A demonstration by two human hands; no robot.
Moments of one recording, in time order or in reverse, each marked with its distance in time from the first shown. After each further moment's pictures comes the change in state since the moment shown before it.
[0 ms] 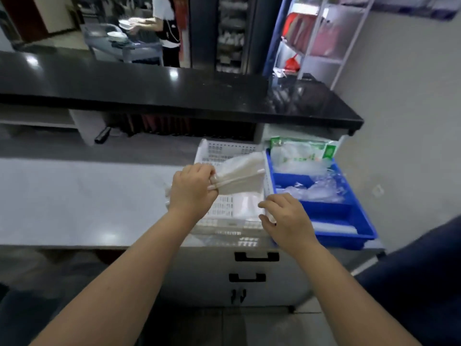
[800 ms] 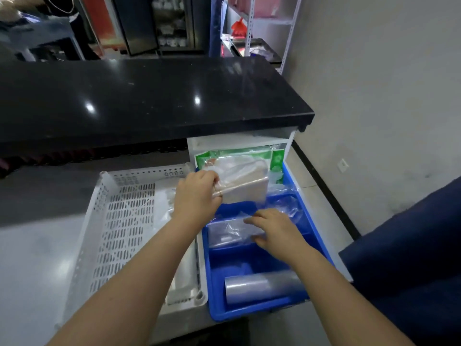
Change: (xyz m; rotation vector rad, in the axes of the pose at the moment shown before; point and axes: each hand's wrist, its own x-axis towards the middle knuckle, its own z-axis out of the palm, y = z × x) left_hand 0.169 0.125 0.212 -0.047 -0.306 0.085; right_hand 0.022 0.250 0.028 0.015 -0.495 0.304
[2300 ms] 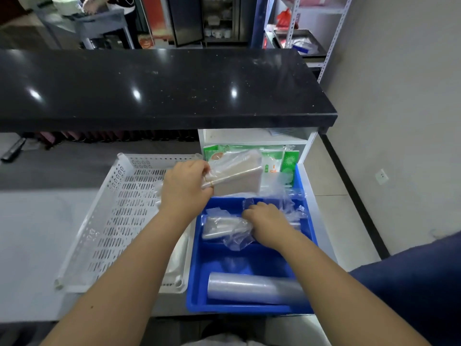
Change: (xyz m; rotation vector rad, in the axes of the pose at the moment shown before) left_hand -0.008 0.020 -0.016 0.084 0.101 -0.195; right_hand 0.043 0.024 0.005 -0.138 -0.213 -0.179
